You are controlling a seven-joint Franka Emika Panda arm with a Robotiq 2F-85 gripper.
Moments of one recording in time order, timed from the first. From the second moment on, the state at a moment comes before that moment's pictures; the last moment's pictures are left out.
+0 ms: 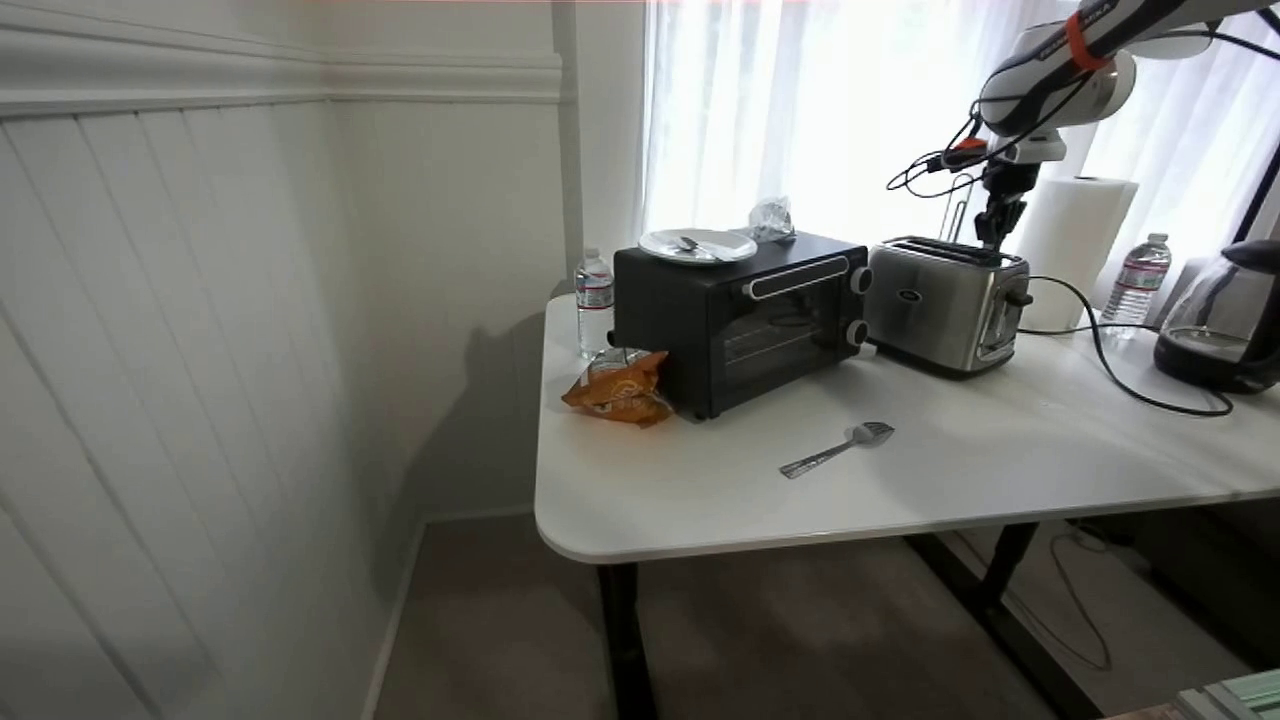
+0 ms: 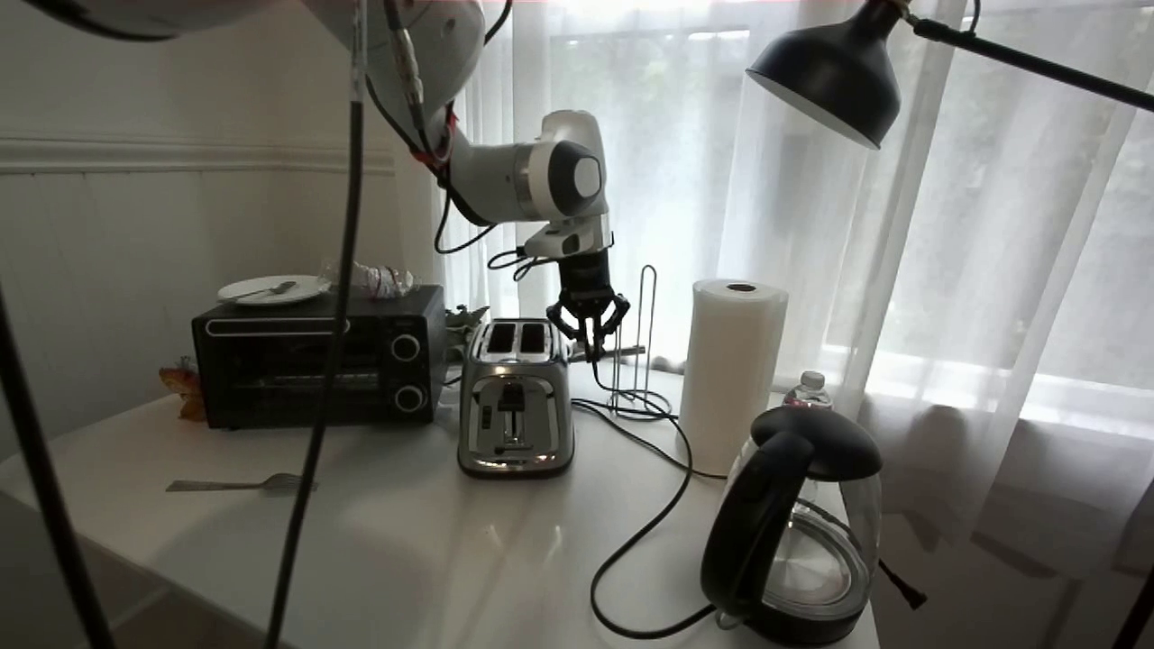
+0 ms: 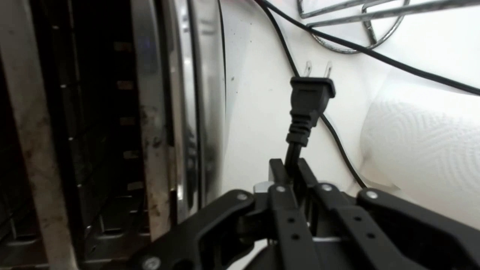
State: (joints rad) arm -0.01 0.63 -0.15 -1.49 -0.06 2.21 2.64
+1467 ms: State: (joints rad) arm -0.10 0.63 -0.13 -1.25 0.04 1.87 2.16
